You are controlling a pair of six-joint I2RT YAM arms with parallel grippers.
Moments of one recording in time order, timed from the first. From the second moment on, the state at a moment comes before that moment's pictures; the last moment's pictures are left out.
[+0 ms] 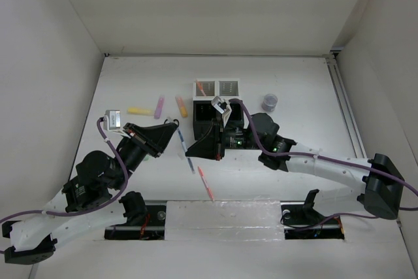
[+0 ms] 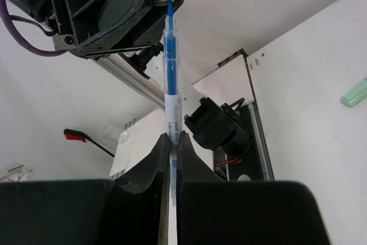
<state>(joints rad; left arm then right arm) -1.11 0.38 0.78 -0.24 -0.51 -0.70 1.03 1.28 0.88 0.53 -0.53 0.77</state>
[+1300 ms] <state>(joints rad) -1.11 0.39 0.78 -0.27 -0.37 -0.62 1.03 1.28 0.91 0.45 -0.56 0.76</state>
